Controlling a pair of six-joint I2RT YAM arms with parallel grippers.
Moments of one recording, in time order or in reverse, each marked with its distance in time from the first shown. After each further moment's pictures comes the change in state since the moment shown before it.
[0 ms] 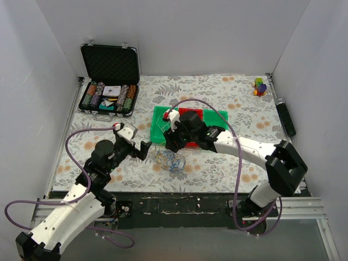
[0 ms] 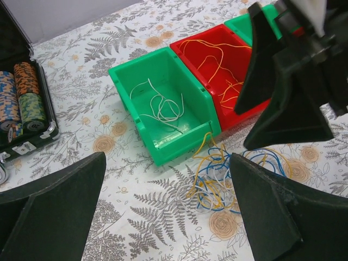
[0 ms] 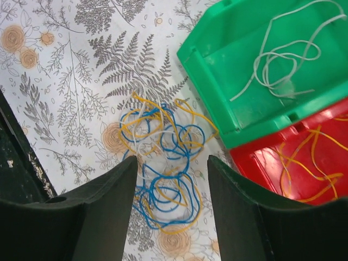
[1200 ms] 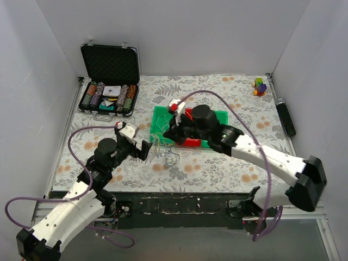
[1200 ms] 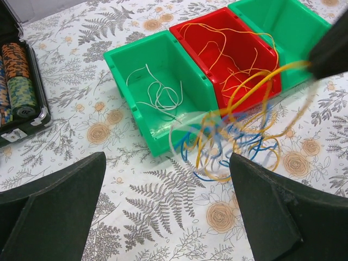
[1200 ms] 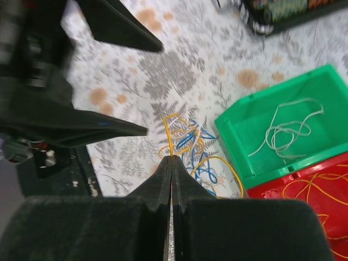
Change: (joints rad) left arm 0.004 0.033 0.007 -0.031 -0.009 -0.030; right arm 0.056 -0.087 0.100 0.010 -0.046 0.019
